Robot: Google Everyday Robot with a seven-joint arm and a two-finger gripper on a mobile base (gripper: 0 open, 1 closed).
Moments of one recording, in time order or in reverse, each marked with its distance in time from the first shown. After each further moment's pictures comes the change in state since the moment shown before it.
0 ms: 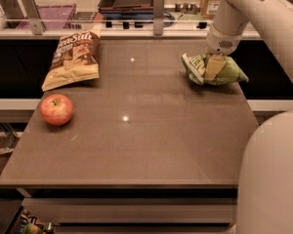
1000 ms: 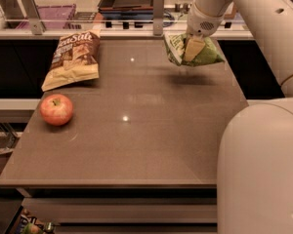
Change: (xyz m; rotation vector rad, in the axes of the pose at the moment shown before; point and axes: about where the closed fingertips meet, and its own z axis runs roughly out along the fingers) arm -0.079 -0.029 -0.035 0.083 -0.126 -0.094
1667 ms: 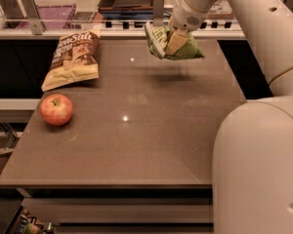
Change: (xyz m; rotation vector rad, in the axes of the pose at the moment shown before) arm -0.061 -0.010 -0.002 0.025 -0.171 -0.089
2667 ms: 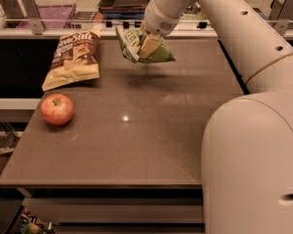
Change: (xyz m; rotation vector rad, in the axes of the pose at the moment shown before) arm -0.075 0.004 0.038 -0.040 -0.130 -0.114
